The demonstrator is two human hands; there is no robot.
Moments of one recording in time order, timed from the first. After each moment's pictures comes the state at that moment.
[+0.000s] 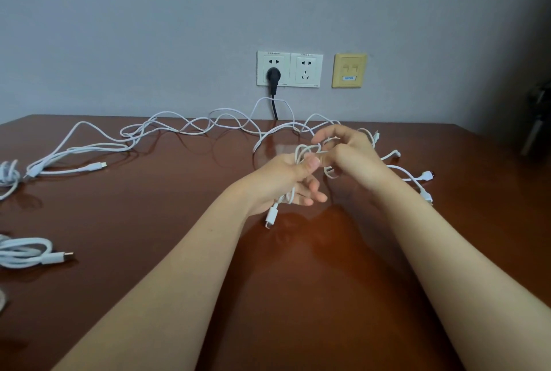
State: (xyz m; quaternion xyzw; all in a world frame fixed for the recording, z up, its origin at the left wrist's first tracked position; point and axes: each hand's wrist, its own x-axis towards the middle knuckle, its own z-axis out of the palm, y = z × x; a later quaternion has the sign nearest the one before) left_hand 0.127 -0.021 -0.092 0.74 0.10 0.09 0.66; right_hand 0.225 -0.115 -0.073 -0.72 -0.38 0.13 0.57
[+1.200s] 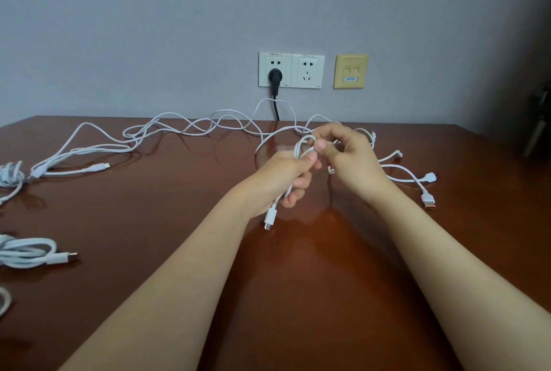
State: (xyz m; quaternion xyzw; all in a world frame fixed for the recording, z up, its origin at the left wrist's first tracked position) left_hand 0.125 -0.023 -0.088 0.73 0.14 0.13 0.66; right_hand 0.228 -0.109 -0.086 -0.67 -0.49 0.00 0.56
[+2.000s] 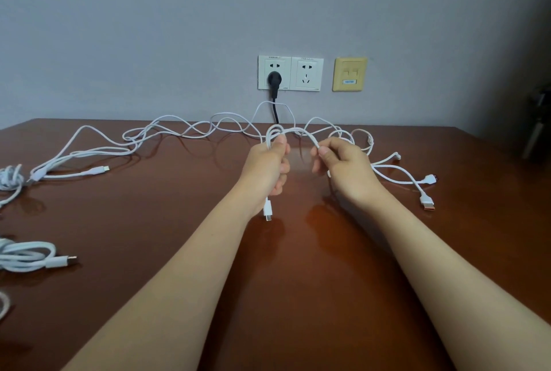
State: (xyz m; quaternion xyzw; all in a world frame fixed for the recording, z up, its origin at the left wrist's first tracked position) left_hand 0.132 -0.010 -0.090 0.64 0.21 0.28 0.68; right_hand 0.234 -0.103 -0.101 -0.73 -0.42 -0.01 0.53
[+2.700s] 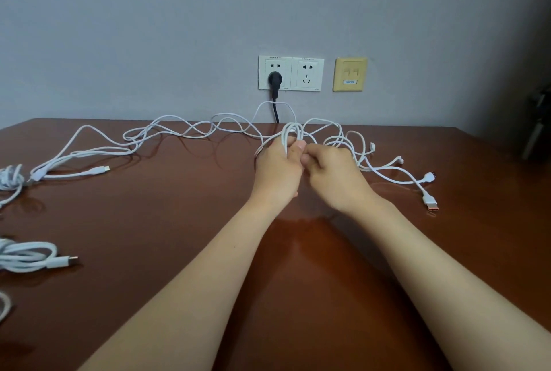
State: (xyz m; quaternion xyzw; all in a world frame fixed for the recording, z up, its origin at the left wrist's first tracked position) left_hand 0.138 -0.026 -0.093 0.76 0.21 0.38 0.48; right_hand 0.213 -0.097 -0.094 -0.78 -0.50 -0.10 0.35
